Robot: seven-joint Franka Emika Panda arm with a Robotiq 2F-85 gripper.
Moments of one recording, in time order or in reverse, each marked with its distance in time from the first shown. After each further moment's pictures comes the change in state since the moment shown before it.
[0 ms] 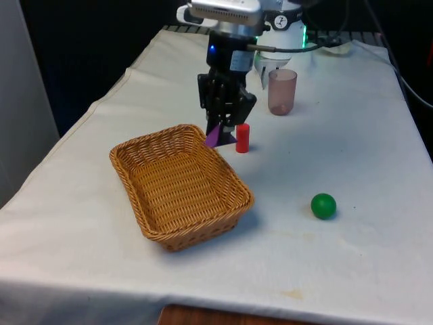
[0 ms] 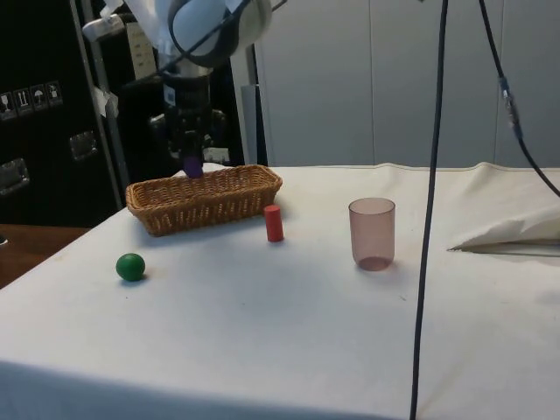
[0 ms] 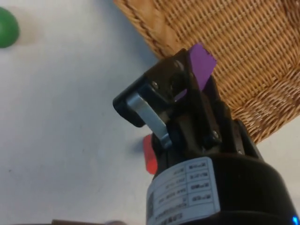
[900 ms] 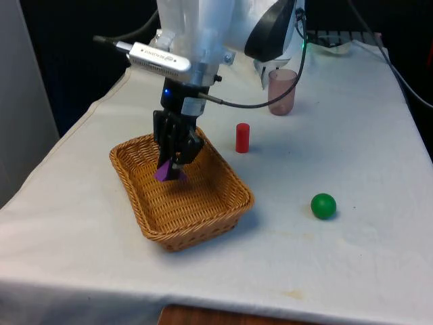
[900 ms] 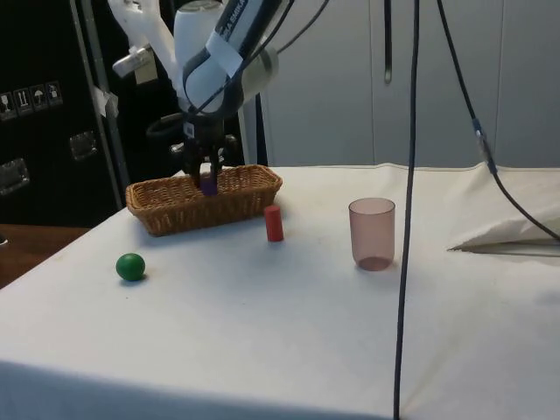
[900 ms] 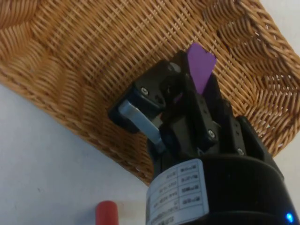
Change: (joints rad) arm -0.045 0.229 -0.077 0.114 0.075 0.143 -0.115
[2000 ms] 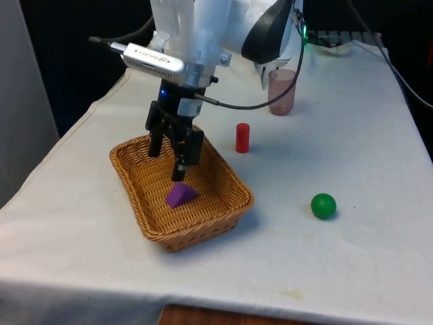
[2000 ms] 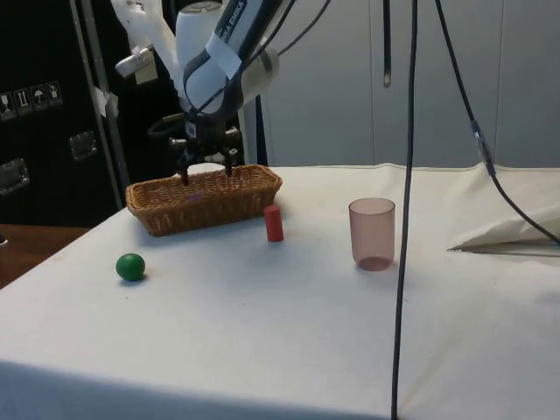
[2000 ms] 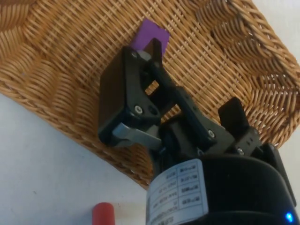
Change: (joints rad) arm 0.006 0.006 -0.016 0.003 0.015 0.002 -0.007
